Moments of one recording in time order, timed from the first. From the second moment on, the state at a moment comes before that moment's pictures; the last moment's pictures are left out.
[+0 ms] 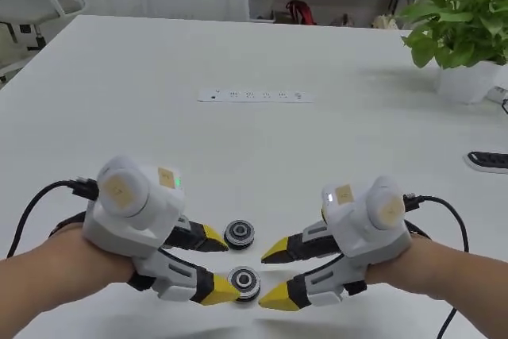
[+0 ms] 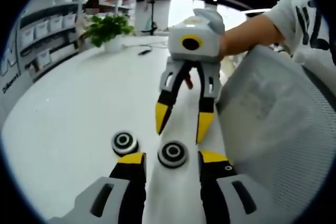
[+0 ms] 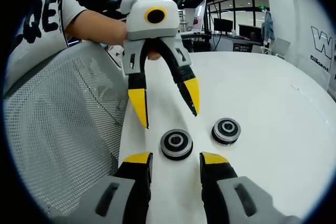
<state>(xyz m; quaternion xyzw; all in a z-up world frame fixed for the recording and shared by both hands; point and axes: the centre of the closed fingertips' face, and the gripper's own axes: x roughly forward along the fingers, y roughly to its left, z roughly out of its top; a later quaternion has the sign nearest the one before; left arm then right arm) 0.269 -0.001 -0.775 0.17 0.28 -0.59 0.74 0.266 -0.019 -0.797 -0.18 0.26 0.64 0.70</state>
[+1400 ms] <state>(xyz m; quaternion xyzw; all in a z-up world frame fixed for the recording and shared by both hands) 0.264 -0.016 -0.792 0.19 0.28 -0.61 0.72 0.264 -0.018 -0.800 -0.17 0.26 0.65 0.70</state>
